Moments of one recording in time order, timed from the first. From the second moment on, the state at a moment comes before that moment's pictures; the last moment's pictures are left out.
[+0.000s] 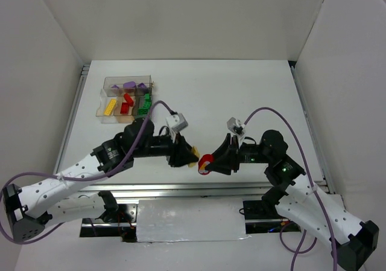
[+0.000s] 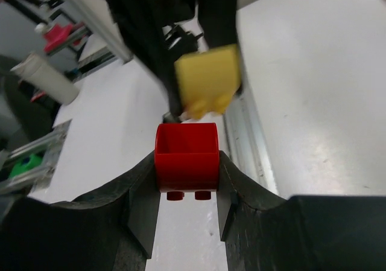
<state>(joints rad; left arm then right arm) -0.96 1.00 0.94 -0.23 0.43 -0.30 0.62 0.65 0.53 0.07 -0.93 0.42</state>
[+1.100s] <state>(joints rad) 0.13 1.91 1.61 -0.54 -0.36 -0.60 0.62 0.80 0.47 0.15 -0.49 0.59</state>
